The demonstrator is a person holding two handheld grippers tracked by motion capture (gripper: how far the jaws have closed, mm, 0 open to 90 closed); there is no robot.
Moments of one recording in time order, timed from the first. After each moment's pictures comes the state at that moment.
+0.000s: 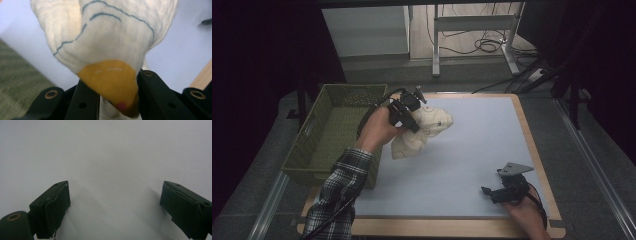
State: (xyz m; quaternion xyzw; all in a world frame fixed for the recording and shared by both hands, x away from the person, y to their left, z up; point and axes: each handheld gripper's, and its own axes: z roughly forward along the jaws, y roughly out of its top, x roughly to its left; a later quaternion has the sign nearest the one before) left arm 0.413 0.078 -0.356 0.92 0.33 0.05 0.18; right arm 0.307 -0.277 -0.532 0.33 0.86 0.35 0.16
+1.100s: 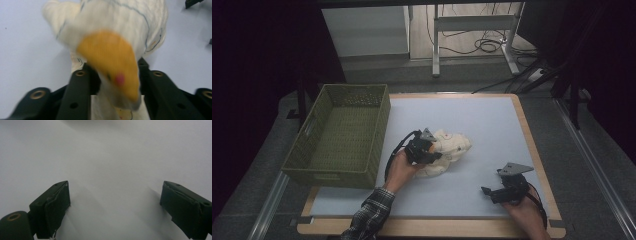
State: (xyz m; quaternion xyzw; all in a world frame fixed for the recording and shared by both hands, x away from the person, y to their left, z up) left arm 0.380 0.049 -0.495 0.87 0.30 0.09 0.38; right arm 0.307 -0.277 -0.532 0.33 0.86 0.35 0.16
